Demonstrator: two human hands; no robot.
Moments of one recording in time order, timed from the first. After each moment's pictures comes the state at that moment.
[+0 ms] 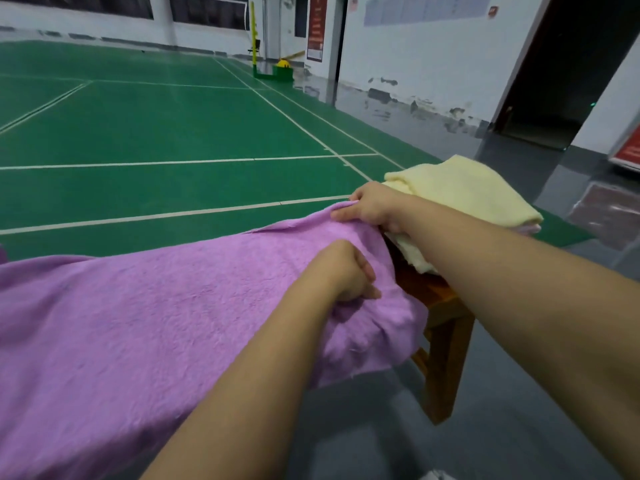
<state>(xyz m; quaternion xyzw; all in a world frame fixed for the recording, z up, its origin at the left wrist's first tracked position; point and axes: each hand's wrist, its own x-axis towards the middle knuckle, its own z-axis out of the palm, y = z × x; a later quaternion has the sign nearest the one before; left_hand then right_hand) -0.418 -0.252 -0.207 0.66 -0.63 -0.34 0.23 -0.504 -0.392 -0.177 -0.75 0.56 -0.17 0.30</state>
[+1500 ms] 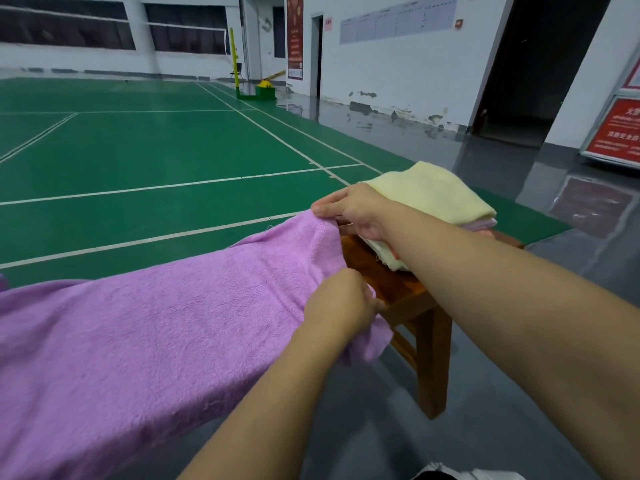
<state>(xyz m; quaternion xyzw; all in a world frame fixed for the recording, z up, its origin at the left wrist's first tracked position) -0.460 -0.210 -0.217 0.67 -0.65 -0.26 0.23 -0.516 -0.350 -0.159 -0.62 0.47 -0.33 0.54</state>
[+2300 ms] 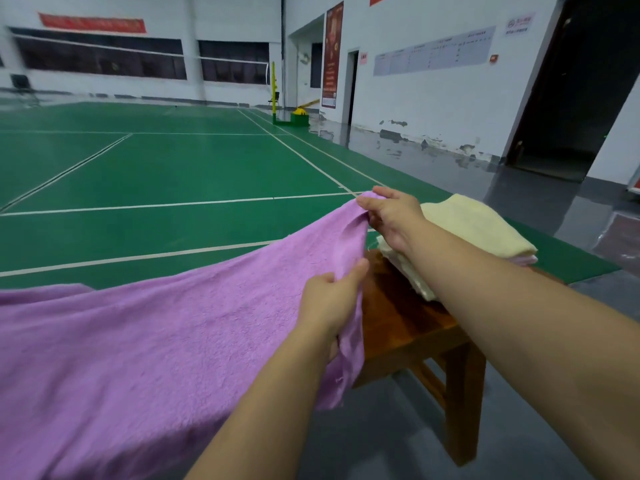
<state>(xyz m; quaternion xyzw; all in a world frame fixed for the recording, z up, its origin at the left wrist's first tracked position) -0.412 -0.201 -0.197 0.59 -0.35 -0.47 0.55 -0.498 -0.370 -0.142 -0.46 0.42 -0.55 0.56</state>
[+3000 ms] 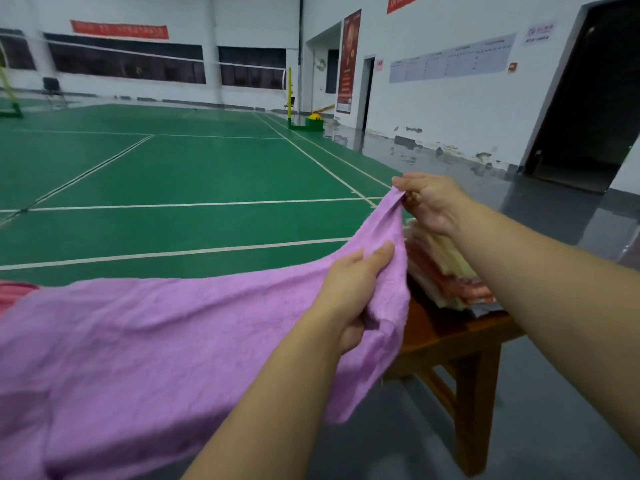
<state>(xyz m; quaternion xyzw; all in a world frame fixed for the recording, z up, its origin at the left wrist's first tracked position) -0.418 -0.188 -0.161 0.46 -0.36 -0.58 0.57 -0.526 -0.364 -0.090 -0.48 0.38 -0.54 0.58</state>
